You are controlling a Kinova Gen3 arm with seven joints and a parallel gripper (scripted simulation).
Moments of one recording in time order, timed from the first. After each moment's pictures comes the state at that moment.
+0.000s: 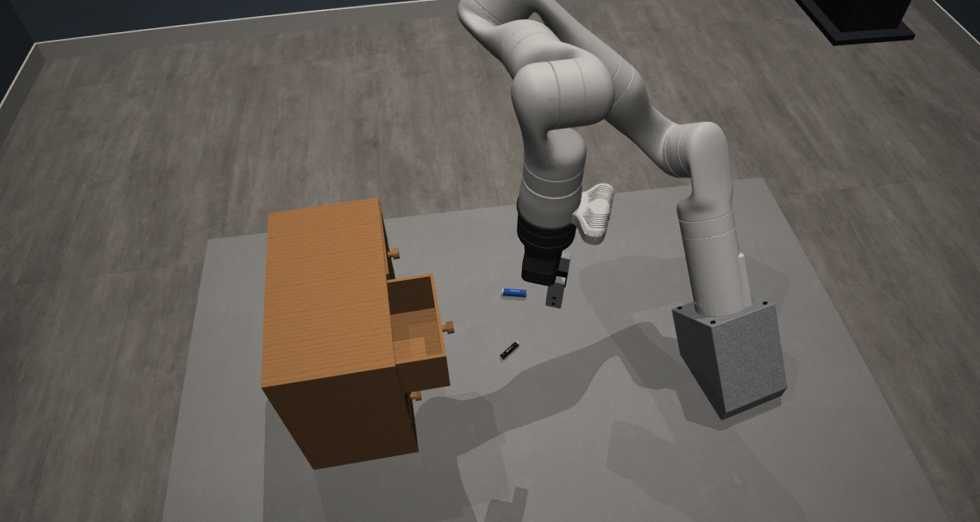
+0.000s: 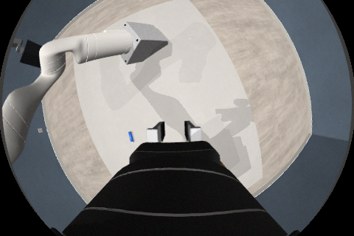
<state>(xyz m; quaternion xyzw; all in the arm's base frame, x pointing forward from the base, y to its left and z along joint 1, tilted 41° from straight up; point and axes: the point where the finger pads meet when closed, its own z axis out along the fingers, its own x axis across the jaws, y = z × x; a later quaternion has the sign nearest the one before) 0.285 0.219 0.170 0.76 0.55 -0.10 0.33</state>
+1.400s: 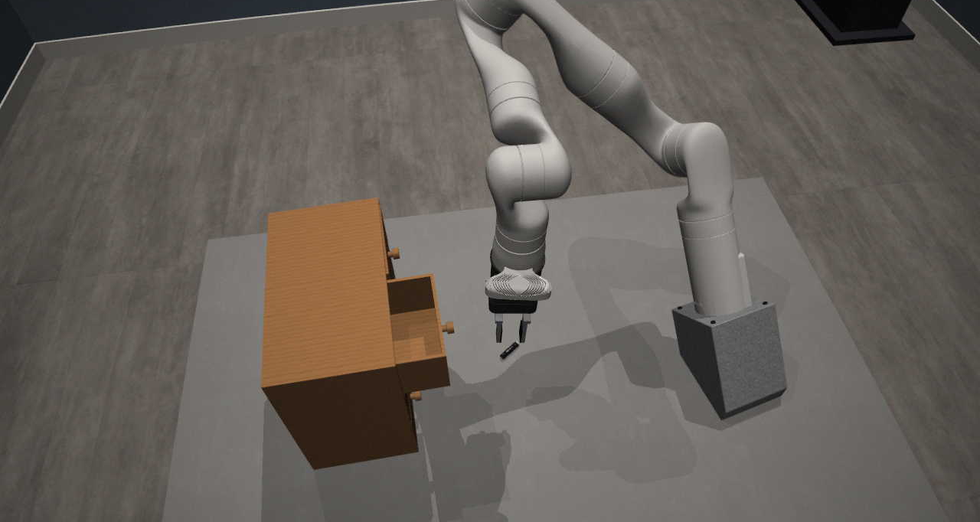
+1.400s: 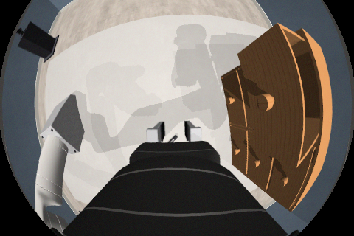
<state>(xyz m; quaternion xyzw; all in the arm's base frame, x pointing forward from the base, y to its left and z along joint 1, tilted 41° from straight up) 0.370 0.111 0.084 0.93 -0.02 0.13 0.33</state>
